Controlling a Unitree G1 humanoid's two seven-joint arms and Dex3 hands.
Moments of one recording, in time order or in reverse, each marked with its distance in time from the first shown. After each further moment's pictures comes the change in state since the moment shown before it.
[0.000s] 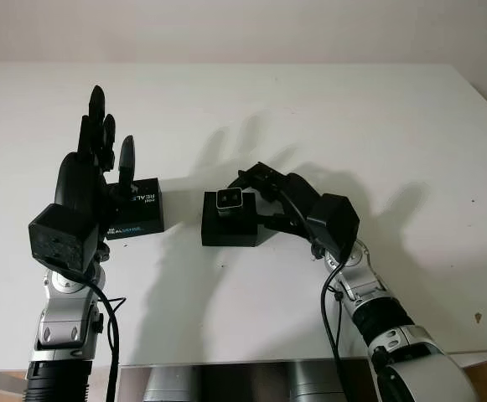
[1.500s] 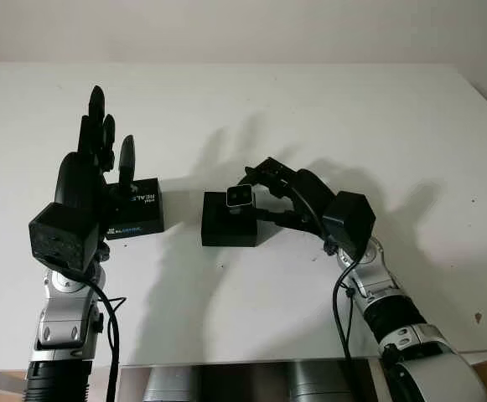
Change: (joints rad) left arm 0.000 -0.002 -0.001 -0.009 0.003 0.015 0.004; right arm 0.000 -0.043 -0.021 -0.012 0.041 -0.035 0.080
